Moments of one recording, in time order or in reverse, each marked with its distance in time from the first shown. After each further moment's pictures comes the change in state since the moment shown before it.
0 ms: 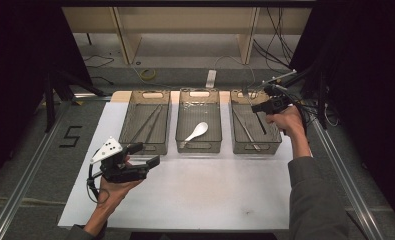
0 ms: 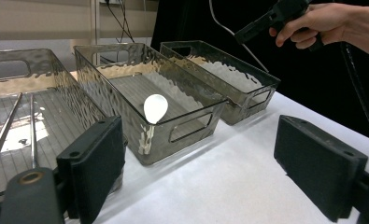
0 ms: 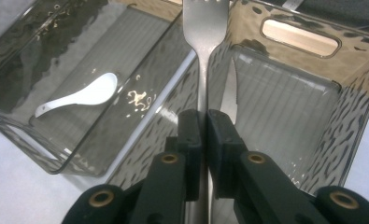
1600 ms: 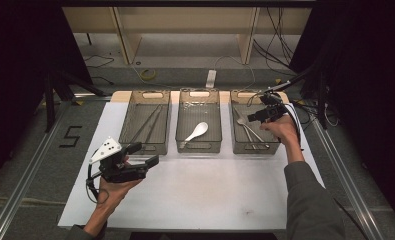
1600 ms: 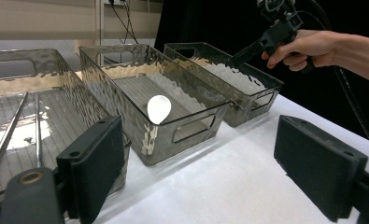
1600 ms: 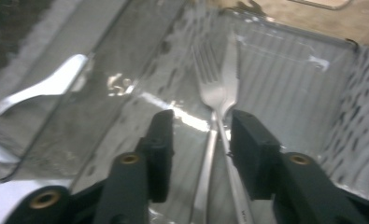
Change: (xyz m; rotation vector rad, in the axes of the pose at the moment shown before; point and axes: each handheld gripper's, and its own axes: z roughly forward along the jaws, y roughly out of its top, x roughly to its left) left arm 0.001 0.000 -0.002 -0.007 0.014 -0.011; right arm -0.004 -0.021 0.031 0.044 -0.015 0.074
